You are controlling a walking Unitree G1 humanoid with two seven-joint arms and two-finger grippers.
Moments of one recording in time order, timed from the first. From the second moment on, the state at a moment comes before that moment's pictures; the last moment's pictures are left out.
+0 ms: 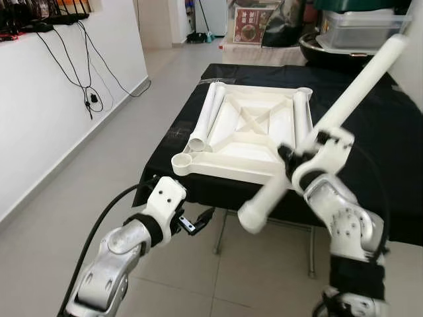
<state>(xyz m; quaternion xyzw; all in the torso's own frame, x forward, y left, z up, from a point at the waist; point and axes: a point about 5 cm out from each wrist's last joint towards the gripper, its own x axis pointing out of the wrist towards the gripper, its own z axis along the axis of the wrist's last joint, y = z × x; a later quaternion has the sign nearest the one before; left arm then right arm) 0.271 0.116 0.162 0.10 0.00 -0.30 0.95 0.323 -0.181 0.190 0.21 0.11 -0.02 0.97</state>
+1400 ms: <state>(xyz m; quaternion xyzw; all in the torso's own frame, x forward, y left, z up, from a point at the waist) 0.271 0.132 0.169 0.02 -0.04 -0.17 0.98 0.277 -0.158 0.211 0.08 -0.10 0.08 0.99</state>
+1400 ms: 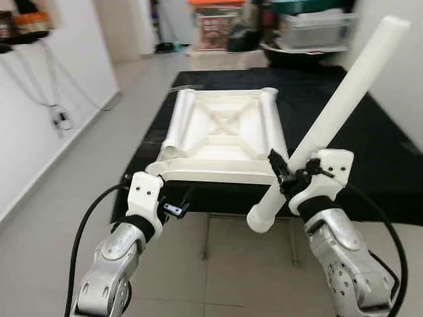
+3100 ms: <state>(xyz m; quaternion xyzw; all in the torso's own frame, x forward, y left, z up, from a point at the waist) 0.276 0.134 0.176 0.00 -0.08 -0.15 0.99 0.321 -0.132 0.253 0.06 -0.19 0.14 0.97</state>
